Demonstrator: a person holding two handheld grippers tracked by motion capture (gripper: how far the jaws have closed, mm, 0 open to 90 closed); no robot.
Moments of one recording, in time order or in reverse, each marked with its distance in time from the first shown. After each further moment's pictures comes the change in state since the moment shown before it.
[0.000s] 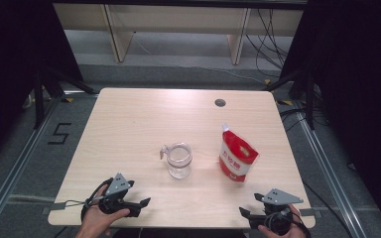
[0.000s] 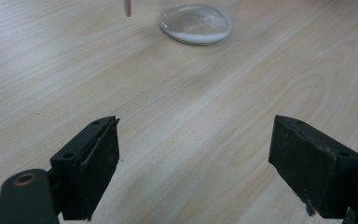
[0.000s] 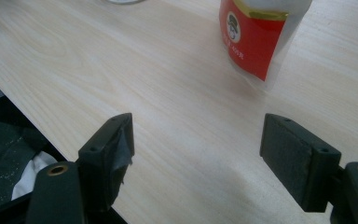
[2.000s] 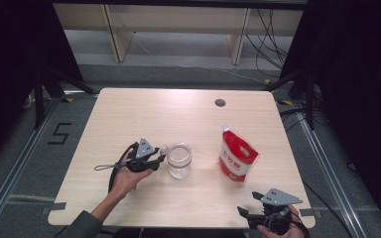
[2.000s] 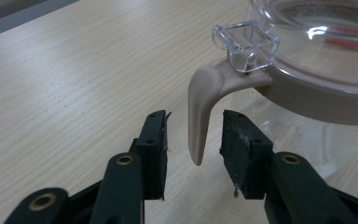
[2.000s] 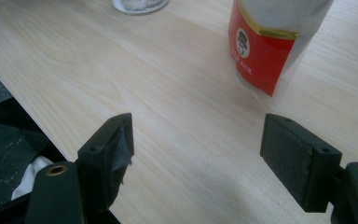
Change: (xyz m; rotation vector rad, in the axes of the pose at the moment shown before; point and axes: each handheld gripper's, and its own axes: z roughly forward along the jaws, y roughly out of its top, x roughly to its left) left arm 0.036 0.079 0.080 -0.064 0.114 0.152; right arm 0.000 0.002 0.002 -0.038 0.027 -0.051
